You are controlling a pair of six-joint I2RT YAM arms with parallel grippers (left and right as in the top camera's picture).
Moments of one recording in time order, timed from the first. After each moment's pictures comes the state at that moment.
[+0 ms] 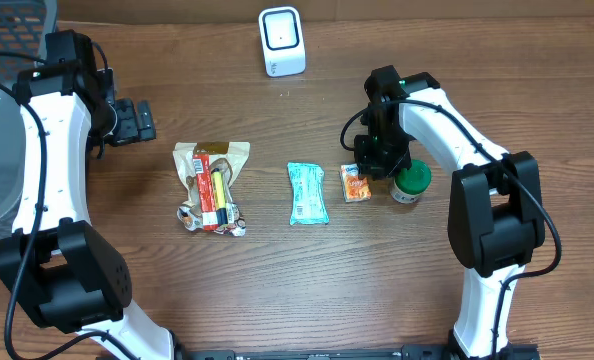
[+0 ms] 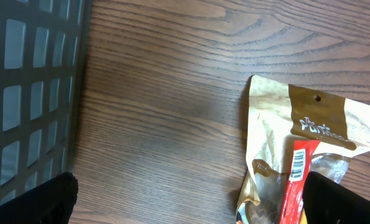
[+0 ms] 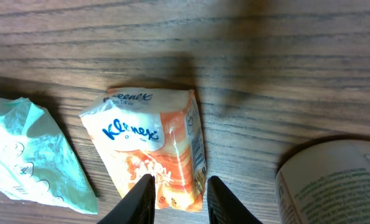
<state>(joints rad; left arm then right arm) 0.22 1.87 1.72 -1.17 -0.03 -0.05 0.29 2.13 1.64 -1.17 -0.21 0.25</state>
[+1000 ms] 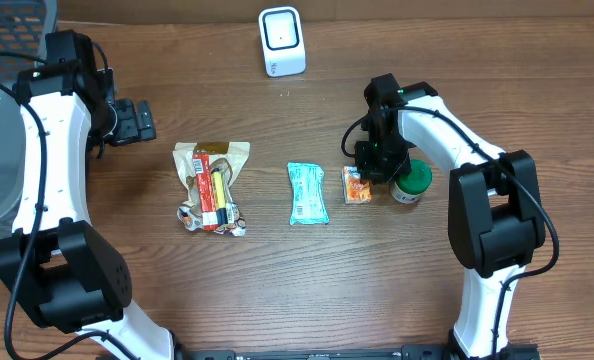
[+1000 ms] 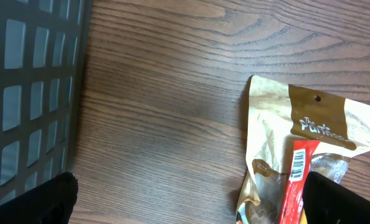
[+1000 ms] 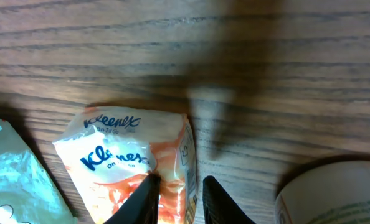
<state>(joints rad) 0.22 1.87 1.72 -1.17 -0.03 -0.05 0.29 2.13 1.56 -1.08 -0.19 0.25</state>
